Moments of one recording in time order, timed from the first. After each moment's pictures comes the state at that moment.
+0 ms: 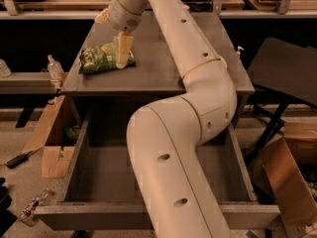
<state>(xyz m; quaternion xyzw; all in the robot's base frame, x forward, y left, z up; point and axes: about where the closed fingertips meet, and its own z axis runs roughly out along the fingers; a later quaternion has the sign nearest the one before) 0.760 0.142 0.902 -0.84 0.46 0.08 0.29</state>
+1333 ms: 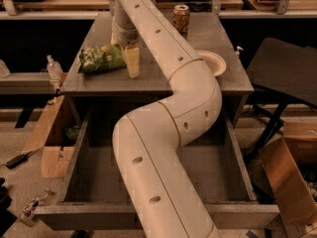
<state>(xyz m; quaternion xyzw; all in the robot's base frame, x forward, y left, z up) 0.803 0.103 0.826 -0.85 0.51 -0.03 0.15</state>
